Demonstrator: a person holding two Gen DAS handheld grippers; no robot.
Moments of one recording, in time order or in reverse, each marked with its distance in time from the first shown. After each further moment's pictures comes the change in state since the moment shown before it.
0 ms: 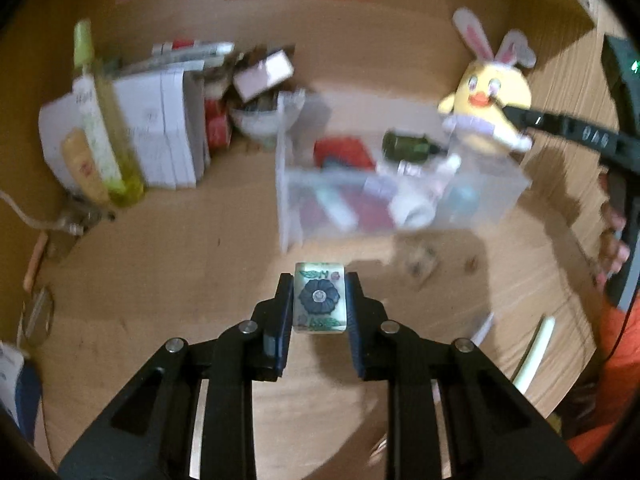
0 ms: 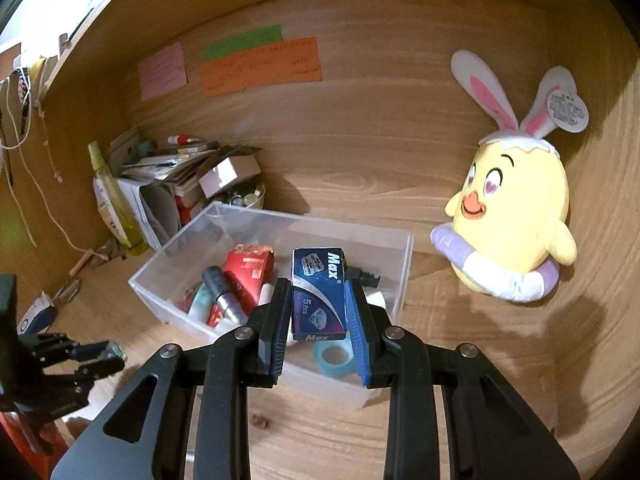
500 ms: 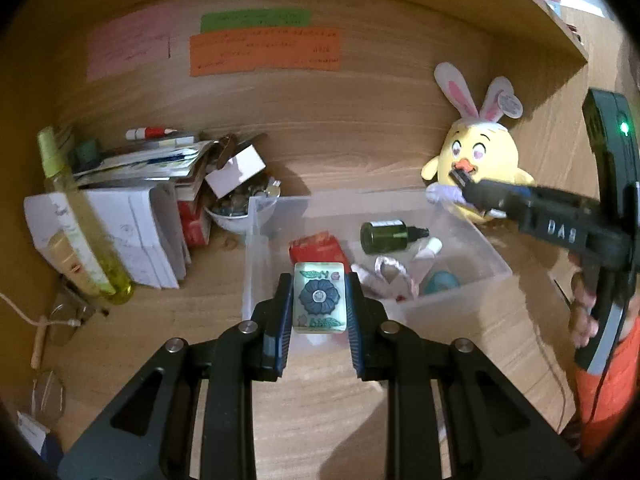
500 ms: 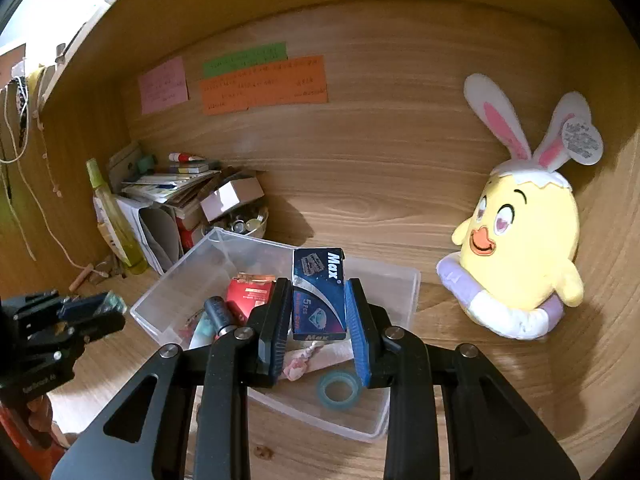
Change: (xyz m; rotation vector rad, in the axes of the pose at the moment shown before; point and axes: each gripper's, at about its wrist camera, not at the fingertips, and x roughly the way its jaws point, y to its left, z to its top) left arm -0.002 -0.025 0.071 0.041 -0.138 -0.015; right arm 0.012 0.005 0.020 -0.009 -0.024 0.006
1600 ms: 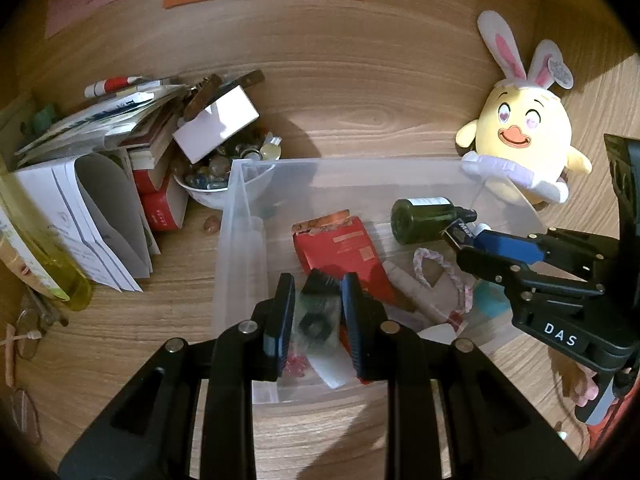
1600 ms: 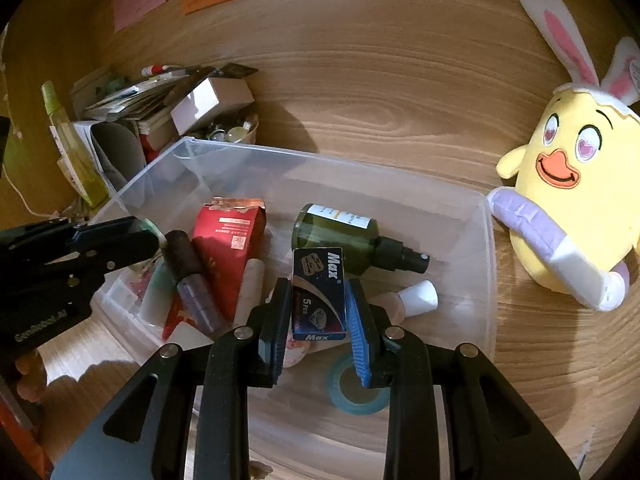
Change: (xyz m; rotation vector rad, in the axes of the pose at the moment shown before) left arm 0.091 0.011 0.005 -0.018 0.144 0.016; right arm 0.086 0.009 -0.034 -0.031 0.219 -0.013
